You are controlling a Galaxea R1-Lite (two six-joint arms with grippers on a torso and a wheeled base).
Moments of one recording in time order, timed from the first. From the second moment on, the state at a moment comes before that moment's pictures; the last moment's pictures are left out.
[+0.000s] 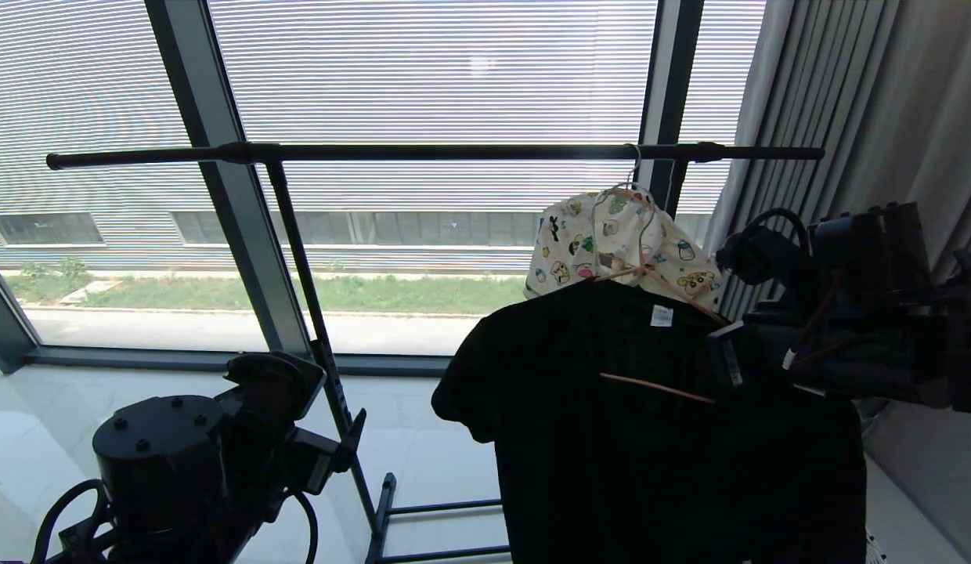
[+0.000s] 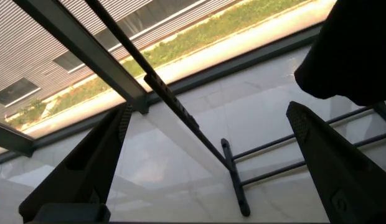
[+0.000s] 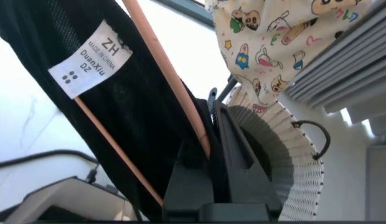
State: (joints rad) left arm -0.47 1.66 -0.18 -1.20 0.45 0.38; right arm 0.56 1.61 -0.99 -0.11 -0.17 0.00
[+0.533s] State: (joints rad) left arm -0.45 1.66 -0.18 -1.20 0.45 0.39; right arm 0.58 1.78 -1.32 0.10 -0.38 0.12
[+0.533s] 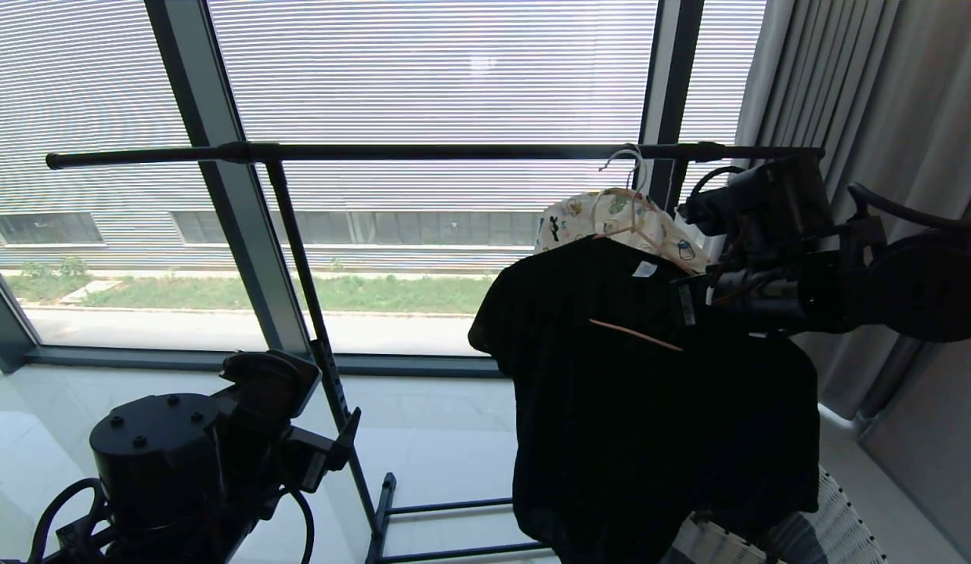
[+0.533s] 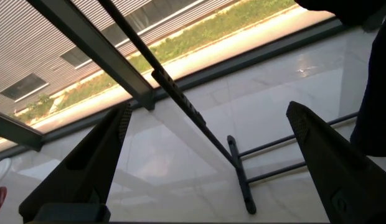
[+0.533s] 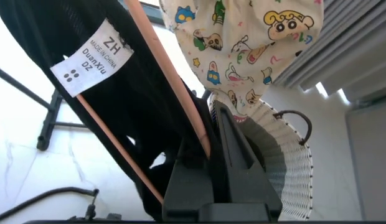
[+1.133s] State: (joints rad) left arm -0.45 1.67 -0.18 -1.20 0.46 0.39; right arm 0.58 1.81 -1.33 0.11 -0.53 0.13
